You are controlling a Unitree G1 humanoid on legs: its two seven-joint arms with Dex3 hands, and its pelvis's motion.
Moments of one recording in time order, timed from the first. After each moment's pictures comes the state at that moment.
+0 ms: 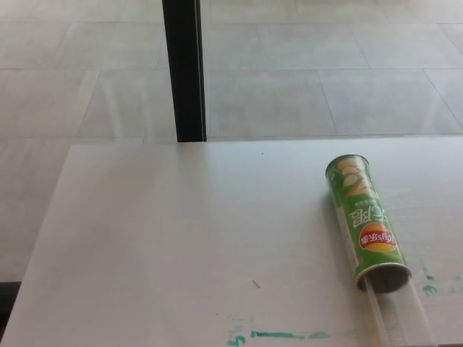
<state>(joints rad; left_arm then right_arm) 0.21 0.73 0.60 1.28 -0.25 -0.06 -0.20 0.42 -0.98 0.16 -0.24 -0.54 -0.03 0.12</state>
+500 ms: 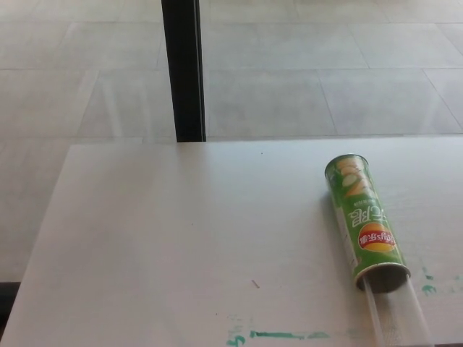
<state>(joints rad) 0.19 0.77 0.58 1.31 -0.25 -0.06 -0.19 0.42 -0.93 0.12 -0.24 -0.67 -0.16 -0.03</state>
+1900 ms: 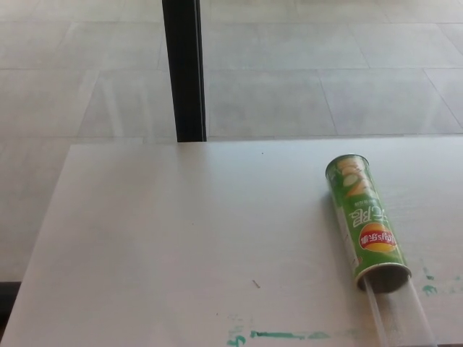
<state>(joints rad) 0.18 0.77 0.57 1.30 -0.26 -0.08 -0.19 0.62 -0.94 -0.09 -0.57 -0.75 -0.15 0.18</state>
